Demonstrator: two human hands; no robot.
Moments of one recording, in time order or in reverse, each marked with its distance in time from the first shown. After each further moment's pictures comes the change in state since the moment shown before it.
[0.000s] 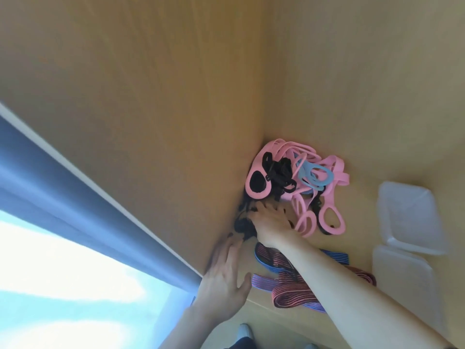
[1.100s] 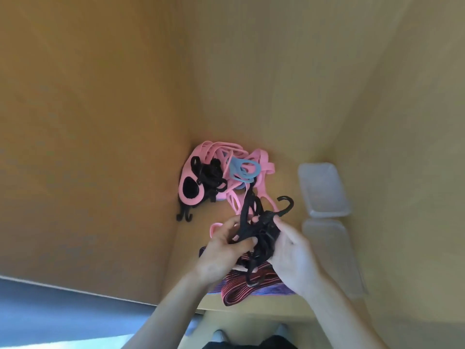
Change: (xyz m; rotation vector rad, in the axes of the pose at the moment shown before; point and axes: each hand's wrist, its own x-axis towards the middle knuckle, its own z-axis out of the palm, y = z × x) left_hand 0.078 0.108 0.006 -1.088 -0.440 -0.231; right_hand -0.178 0.049 -0.016 2.364 0.370 0.307
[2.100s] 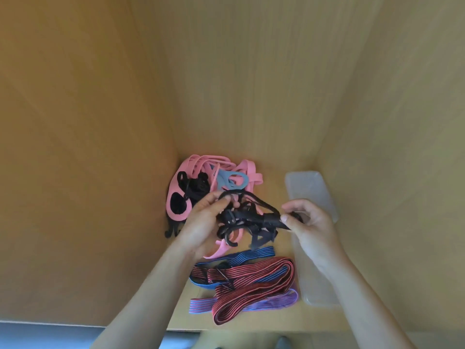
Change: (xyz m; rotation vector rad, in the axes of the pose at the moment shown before) left_hand 0.055 0.058 -0.007 -0.286 0.039 0.044; right_hand 0.010 -0.058 -0.045 -0.652 0.339 -0.503
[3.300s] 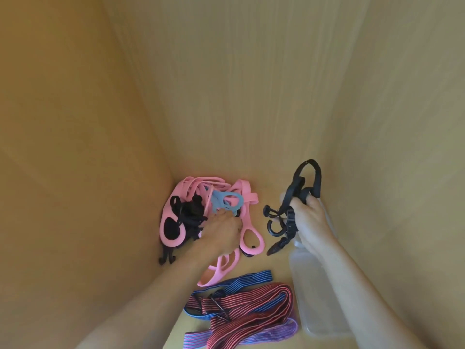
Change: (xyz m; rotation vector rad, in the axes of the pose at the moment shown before) left_hand 0.098 -0.026 0.001 1.971 -0.126 0.293; right_hand 0.078 -0.015 -0.003 0.164 0.086 0.202
